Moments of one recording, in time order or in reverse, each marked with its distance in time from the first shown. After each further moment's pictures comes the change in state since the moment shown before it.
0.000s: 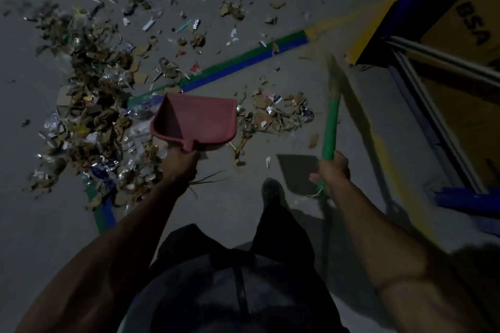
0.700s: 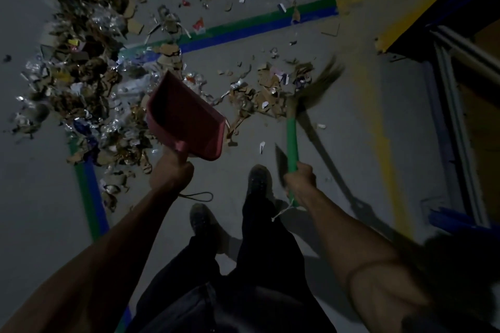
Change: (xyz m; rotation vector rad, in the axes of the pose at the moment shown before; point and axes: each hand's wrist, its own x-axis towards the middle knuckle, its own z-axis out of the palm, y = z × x) left_hand 0.008 -0.008 0.077 0.405 -0.022 -0.039; right_hand 0.087 0.022 0.043 -0.521 -0.198 -0.032
